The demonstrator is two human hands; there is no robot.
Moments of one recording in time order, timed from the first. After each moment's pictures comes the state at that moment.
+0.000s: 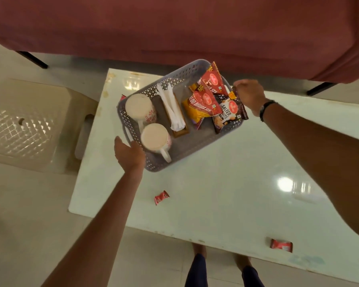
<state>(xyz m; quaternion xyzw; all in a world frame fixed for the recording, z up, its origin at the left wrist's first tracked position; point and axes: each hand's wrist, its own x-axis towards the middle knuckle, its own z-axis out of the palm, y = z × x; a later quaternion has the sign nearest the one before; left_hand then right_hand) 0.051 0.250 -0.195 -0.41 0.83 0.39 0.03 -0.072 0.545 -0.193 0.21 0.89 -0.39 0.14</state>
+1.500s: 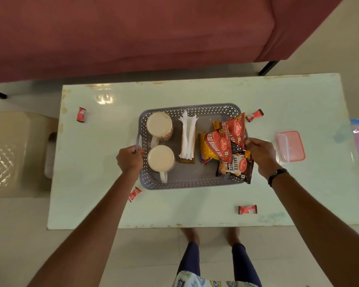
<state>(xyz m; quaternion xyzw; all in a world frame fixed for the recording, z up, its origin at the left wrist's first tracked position) 0.085 0.333 -0.202 -0.30 0.85 0.41 0.16 0.177 0.649 -0.199 0.49 0.71 -0.51 0.09</state>
